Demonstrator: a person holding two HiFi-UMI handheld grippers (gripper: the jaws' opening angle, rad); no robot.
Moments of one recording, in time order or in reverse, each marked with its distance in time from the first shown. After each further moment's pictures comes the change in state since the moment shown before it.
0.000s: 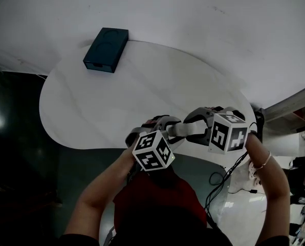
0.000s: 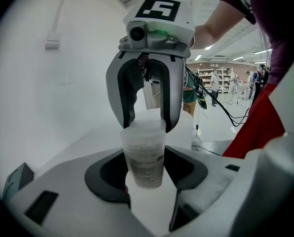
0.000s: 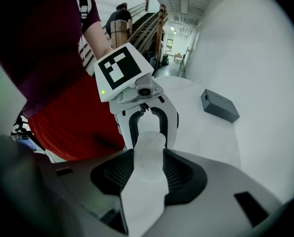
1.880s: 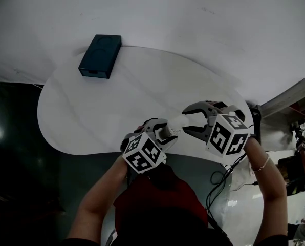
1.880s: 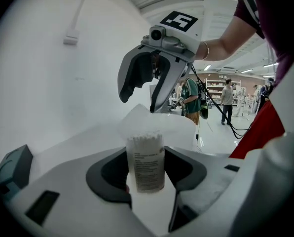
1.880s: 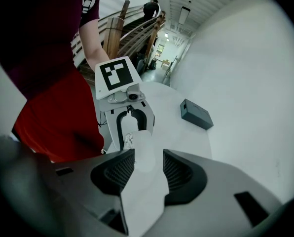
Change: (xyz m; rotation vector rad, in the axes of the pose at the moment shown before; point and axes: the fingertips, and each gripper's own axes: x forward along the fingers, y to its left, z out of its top) left arm -0.016 0.008 -0.011 -0.121 -0.057 0.034; right arm -0.027 -0.029 0.009 -0.011 -0.017 -0.263
